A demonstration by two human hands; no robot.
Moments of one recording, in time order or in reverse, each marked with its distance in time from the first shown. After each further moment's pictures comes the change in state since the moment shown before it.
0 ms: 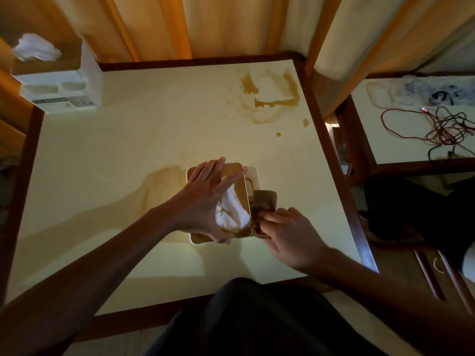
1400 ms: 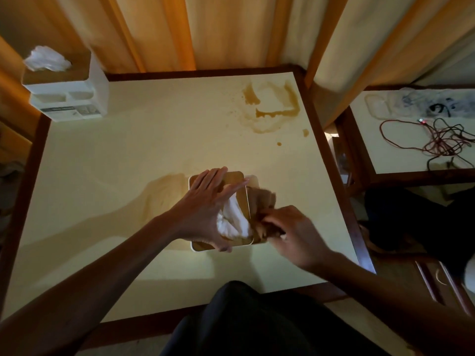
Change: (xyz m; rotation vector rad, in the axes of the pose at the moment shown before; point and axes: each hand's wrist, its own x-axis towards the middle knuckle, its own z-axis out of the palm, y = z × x) left_hand 0.002 -0.005 0.010 0.033 0.105 0.005; right_hand 0.004 0.005 -0.011 0.321 0.113 0.192
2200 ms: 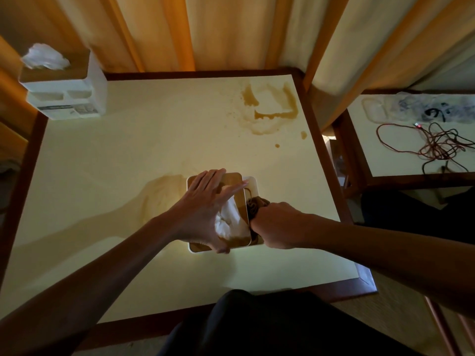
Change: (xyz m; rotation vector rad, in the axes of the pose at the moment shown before) left_hand 0.000 0.003 -0.002 0.006 -0.012 -0.009; right_hand 0.062 -0.032 -0.026 -0.486 -0.800 -0.083
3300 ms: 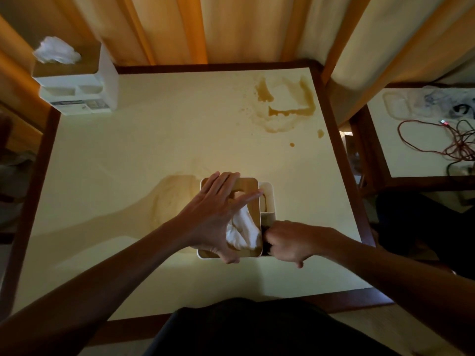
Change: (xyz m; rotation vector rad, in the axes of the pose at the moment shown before) left_hand 0.002 -0.004 0.005 0.107 0.015 0.039; right_hand 0.013 0.008 0.012 0.394 -0.297 0.032
